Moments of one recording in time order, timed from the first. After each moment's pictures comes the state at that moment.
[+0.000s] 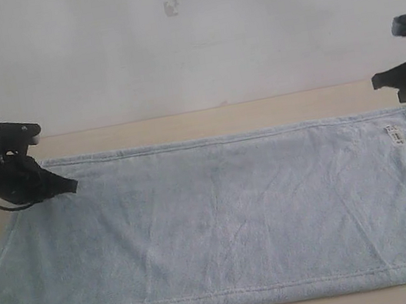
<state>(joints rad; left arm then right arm) 0.00 2.20 -1.37 -0.41 0.17 0.62 -0.19 2.17 -1.58 0.41 0.45 -0.45</state>
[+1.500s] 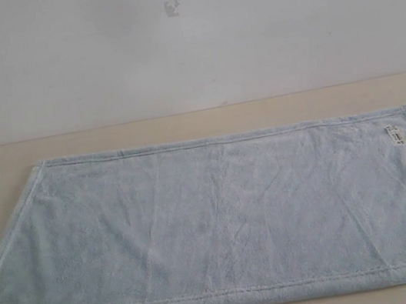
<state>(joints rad) 0.00 0.18 -0.10 -0.25 -0.29 0.01 0.21 0.10 -0.34 0.55 0.07 -0.62</state>
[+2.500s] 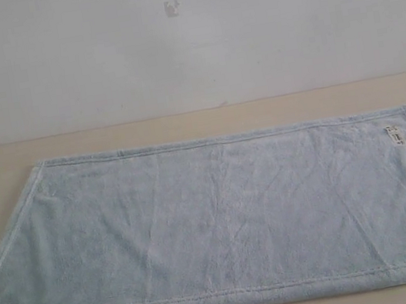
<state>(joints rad) 0.00 0.00 -0.07 -0.25 -0.22 0.01 -0.09 0.00 0.00 -0.03 0.27 0.02</state>
